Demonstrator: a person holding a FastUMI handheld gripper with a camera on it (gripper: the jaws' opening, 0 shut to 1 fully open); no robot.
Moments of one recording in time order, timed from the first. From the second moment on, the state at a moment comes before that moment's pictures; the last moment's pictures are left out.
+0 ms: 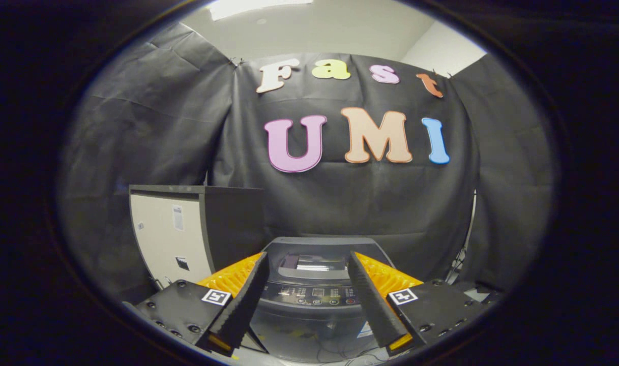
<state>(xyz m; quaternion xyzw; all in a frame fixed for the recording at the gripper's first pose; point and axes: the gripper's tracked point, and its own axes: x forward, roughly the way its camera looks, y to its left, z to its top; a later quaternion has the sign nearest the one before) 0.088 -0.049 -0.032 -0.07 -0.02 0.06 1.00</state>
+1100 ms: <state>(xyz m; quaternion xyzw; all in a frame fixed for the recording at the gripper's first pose) 0.081 -0.077 -0.028 -0.03 -0.02 0.04 1.00</state>
